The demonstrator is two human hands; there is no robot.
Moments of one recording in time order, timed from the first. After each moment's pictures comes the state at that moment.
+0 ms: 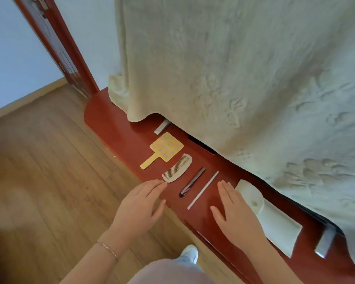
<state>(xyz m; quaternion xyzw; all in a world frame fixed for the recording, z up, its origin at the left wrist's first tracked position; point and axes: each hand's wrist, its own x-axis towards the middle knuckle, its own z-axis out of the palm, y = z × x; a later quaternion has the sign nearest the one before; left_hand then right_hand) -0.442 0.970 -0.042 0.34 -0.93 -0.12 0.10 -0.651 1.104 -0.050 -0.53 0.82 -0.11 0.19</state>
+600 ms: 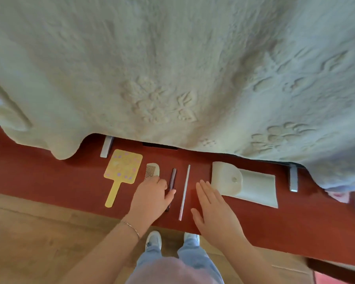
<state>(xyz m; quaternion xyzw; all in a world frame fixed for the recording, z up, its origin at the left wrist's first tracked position) -0.555 0.900 -0.090 0.18 -0.97 -0.14 -0.07 -0.608 1.075 -0.059 -0.35 0.90 -0.09 0.22</state>
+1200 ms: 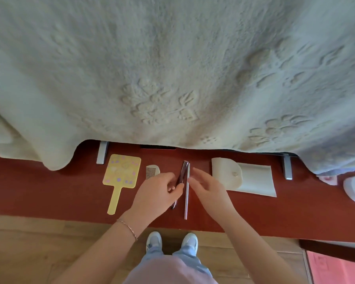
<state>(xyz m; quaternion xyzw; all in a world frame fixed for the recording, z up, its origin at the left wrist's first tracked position) -0.562 0.887 -0.063 0.13 -0.94 -0.32 -0.05 -0.618 1.031 -0.038 -0.07 0.83 -0.46 0.30</state>
